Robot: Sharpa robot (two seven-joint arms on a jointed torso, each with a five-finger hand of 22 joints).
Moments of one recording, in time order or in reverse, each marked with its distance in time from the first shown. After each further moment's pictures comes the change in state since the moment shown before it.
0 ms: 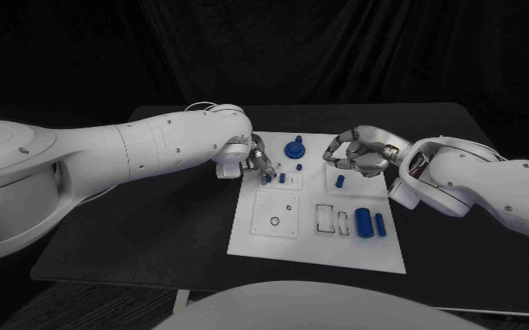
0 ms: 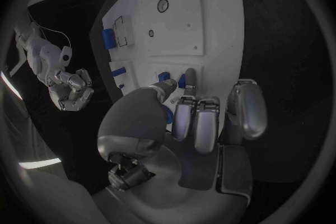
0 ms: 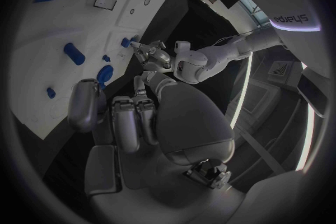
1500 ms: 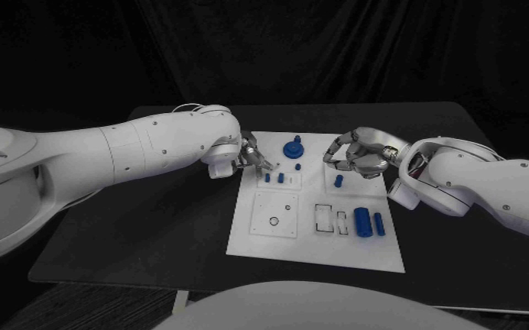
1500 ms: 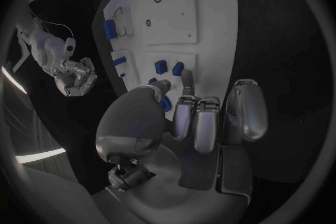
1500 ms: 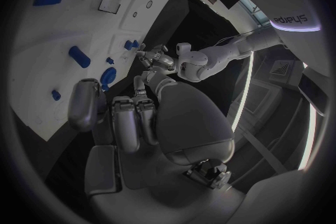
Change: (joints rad) left arm -0.002 -0.053 0.000 0.023 -0.002 -0.083 0.061; left_hand -0.016 -0.031 -0.085 0.091 0.039 -0.012 -0.027 0.117 0.230 -0.003 -0.010 0.000 0.000 -0.004 -0.004 0.000 0.000 0.000 0.011 -0.011 -0.007 0.001; right arm -0.005 -0.005 0.000 -0.007 0.000 0.017 -0.005; right_hand 0.000 0.000 0.003 -0.003 0.000 0.000 0.000 0.000 -0.001 0.000 0.000 0.000 0.000 0.000 0.000 0.000 0.000 0.000 0.000 0.000 -0.008 0.001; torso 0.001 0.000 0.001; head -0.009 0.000
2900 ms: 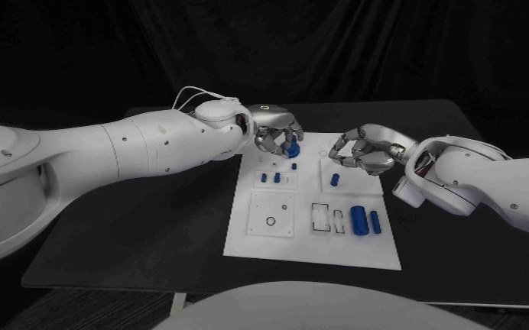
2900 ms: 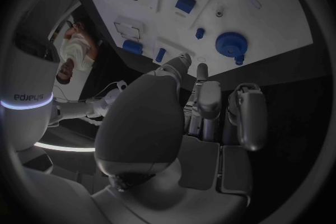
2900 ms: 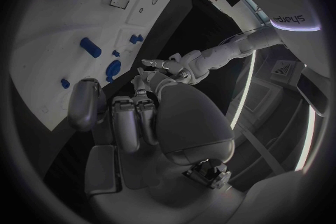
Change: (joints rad) left arm 0.014 0.052 -0.001 -0.051 -0.688 -0.322 0.819; left_hand 0.487 -0.150 0.020 -0.114 -0.159 -0.107 0.104 -0.403 -0.610 -0.433 0.075 -1.212 -0.988 -0.101 0.023 -0.372 -0.248 0.016 0.008 0.022 0.095 0.000; right arm -0.001 -0.049 0.000 0.011 0.000 -0.033 0.027; right_hand -0.007 -0.007 0.001 0.010 -0.017 0.007 0.000 0.000 -0.009 0.000 0.000 0.000 0.000 0.000 0.000 0.000 0.000 0.000 0.000 0.000 -0.004 0.000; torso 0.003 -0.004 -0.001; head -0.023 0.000
